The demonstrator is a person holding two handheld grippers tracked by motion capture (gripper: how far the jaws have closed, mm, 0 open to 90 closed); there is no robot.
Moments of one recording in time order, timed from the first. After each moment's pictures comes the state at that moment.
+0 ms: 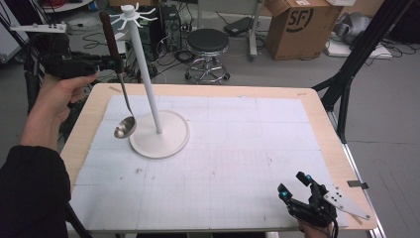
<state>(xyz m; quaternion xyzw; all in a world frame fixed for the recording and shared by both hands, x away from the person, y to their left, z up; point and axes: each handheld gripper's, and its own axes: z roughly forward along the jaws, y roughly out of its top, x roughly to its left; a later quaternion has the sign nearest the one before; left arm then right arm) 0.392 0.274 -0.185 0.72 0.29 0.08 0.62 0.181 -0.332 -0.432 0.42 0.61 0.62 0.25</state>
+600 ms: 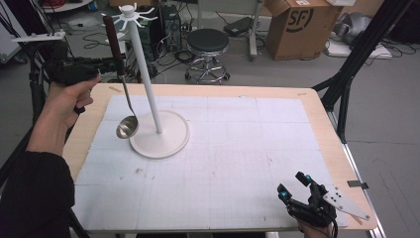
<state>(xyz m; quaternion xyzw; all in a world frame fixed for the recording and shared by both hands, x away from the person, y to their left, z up) 0.388 0.279 -0.201 0.68 0.30 0.07 0.67 0.180 -0.331 -0.432 0.42 0.61 0.62 0.25</state>
